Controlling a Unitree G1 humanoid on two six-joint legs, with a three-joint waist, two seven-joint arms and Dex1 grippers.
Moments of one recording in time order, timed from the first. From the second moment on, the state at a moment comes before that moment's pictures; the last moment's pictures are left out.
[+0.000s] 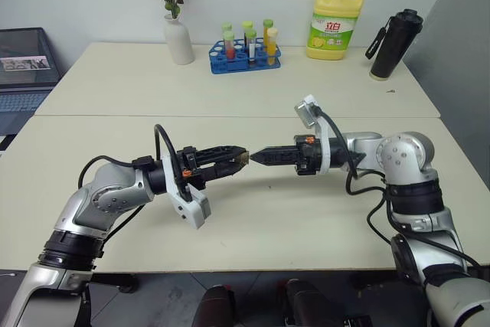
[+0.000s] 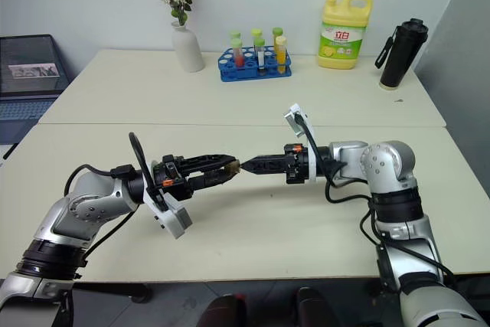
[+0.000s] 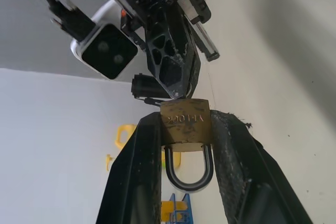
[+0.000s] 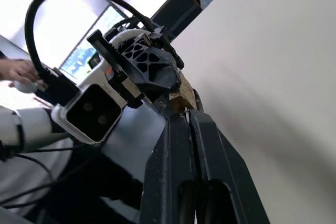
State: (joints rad) left arm -0.40 0.79 -0.10 0.05 0.28 -0.99 -0.57; right arm -0.85 -0.33 -0.02 0.09 0.95 1.41 0.79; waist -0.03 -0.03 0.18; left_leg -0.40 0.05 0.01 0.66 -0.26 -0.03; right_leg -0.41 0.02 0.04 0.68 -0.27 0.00
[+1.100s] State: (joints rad) left arm -0.40 0.79 -0.12 0.06 0.30 -0.98 -0.56; right arm -0.64 -0.55 0.17 -0.22 0.74 1.08 0.97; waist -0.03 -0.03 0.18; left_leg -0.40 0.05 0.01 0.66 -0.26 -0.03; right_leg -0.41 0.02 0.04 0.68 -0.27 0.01
